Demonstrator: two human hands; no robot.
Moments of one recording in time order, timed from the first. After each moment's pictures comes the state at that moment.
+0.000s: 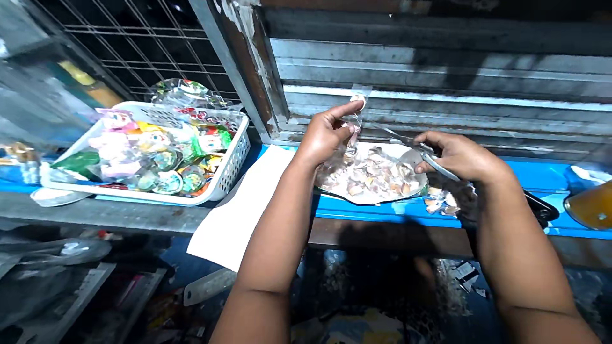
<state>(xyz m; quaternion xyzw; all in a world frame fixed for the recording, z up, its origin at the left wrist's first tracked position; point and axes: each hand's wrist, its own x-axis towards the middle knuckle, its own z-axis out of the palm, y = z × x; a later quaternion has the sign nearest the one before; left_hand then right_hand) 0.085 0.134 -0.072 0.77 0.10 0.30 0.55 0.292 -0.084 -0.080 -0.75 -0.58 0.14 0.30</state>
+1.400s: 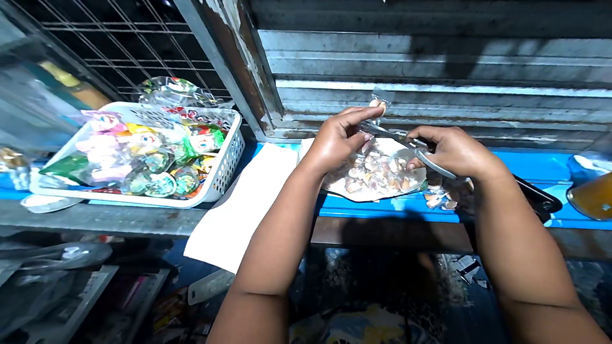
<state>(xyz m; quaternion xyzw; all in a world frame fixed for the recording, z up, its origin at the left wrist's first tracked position) 0.092 0.117 -0.080 0.83 0.01 0.28 0.49 0.284 -0.076 -0.080 -0.74 -0.61 0.09 0.29</state>
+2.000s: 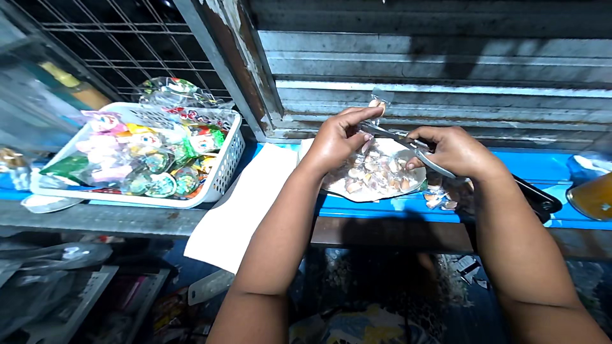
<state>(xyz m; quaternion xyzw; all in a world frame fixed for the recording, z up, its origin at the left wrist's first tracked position) 0.092 0.117 -0.080 0.83 0.01 0.28 0.49 0.283 -0.076 -0.079 -0.74 -0.60 0.08 0.29</state>
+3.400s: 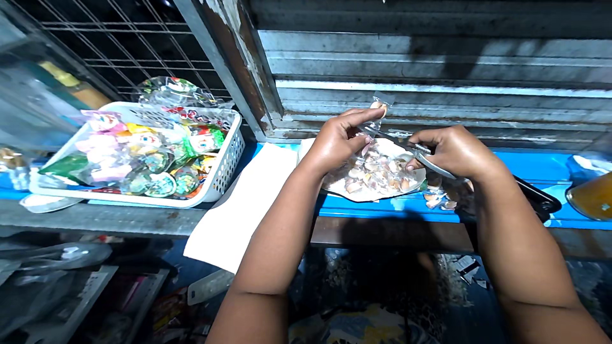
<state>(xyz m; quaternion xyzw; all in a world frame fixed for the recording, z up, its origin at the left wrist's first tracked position) 0.091 0.116 -0.078 0.83 0.01 0.26 0.49 0.281 -0.078 -0.076 -0.75 -0.60 0.06 0.26</state>
